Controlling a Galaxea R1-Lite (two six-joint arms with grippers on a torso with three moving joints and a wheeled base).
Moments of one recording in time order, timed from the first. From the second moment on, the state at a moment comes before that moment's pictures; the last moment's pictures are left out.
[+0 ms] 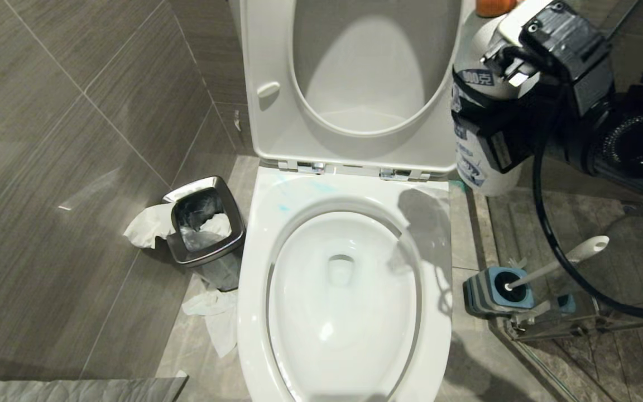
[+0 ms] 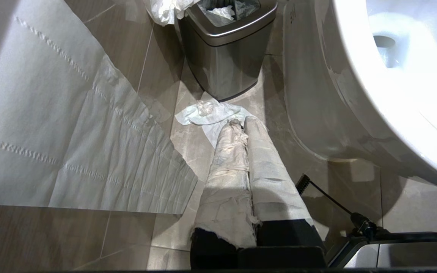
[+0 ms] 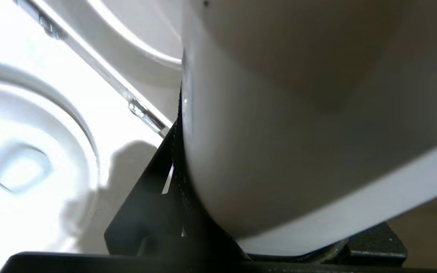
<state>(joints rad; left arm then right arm) -0.01 0.00 -0.02 0.05 0.00 0.00 0.65 1.52 -1.24 -0.34 -0.47 -0.72</state>
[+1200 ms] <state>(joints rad) -0.01 0.00 -0.02 0.05 0.00 0.00 0.65 1.60 -1.20 -0.35 -0.63 -1.78</state>
